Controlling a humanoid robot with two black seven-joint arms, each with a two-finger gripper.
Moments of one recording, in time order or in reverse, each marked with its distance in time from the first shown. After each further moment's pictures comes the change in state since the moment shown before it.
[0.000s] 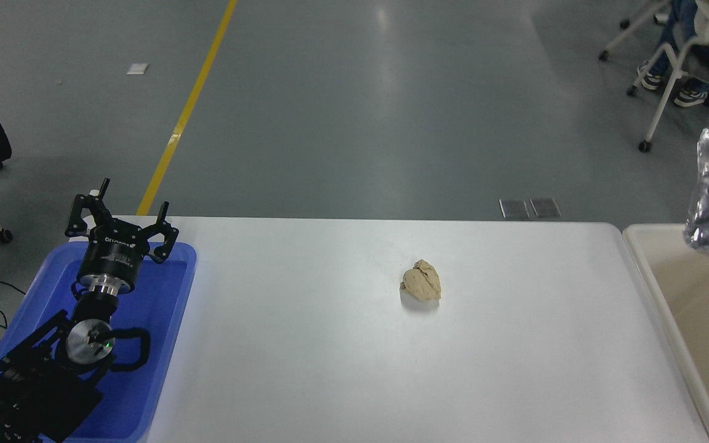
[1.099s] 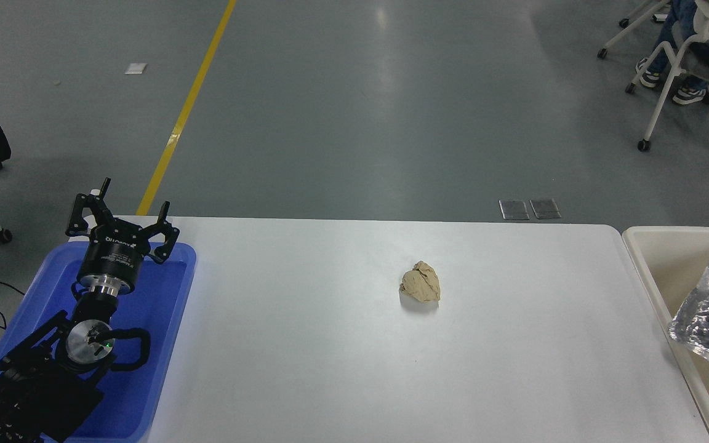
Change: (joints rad) left arm 0.000 0.000 0.000 0.000 0.001 0.000 0.000; right arm -0.735 0.286 0.427 -0.528 0.102 -0.248 -0.072
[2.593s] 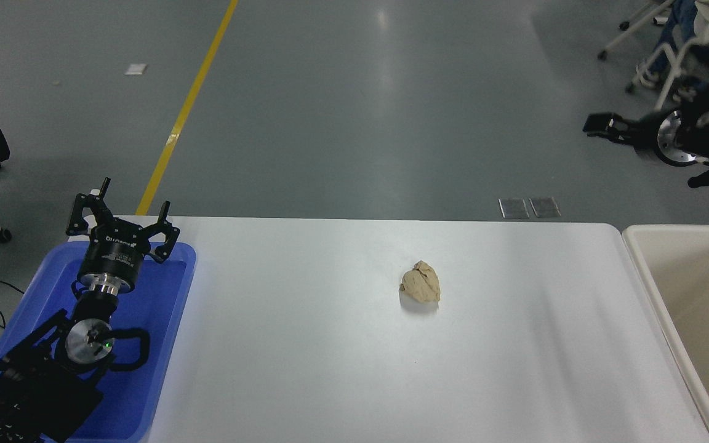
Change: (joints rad) left arm 0.000 0.000 0.000 0.000 0.000 0.000 0.000; right arm 1.219 0.025 -0.447 0.866 -0.022 0.404 -0.005
